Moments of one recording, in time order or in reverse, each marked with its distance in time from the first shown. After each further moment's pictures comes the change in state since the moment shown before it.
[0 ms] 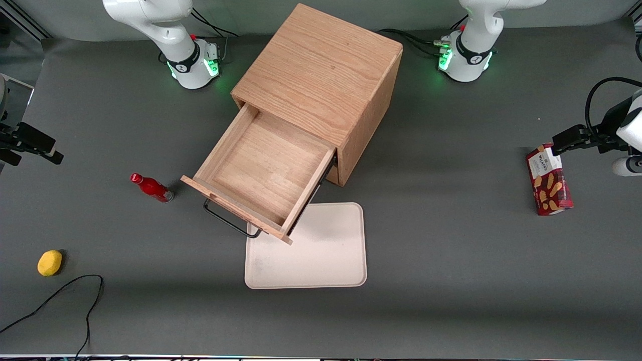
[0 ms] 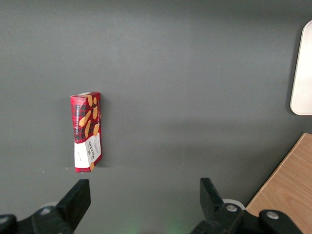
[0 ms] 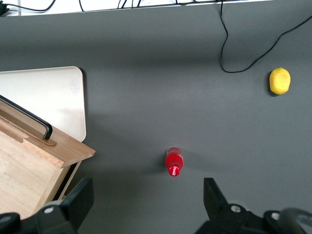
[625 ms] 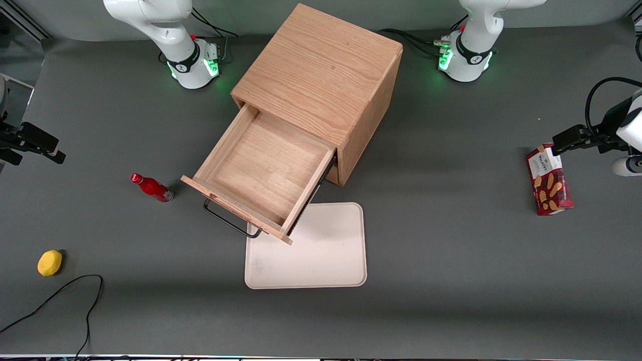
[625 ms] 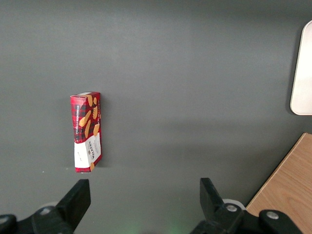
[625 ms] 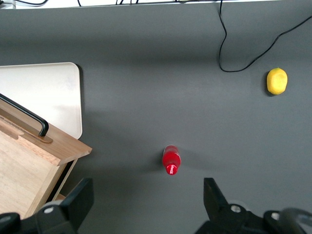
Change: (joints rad) arm -0.046 -0.001 0.065 -0.010 -0.025 -0.002 0.001
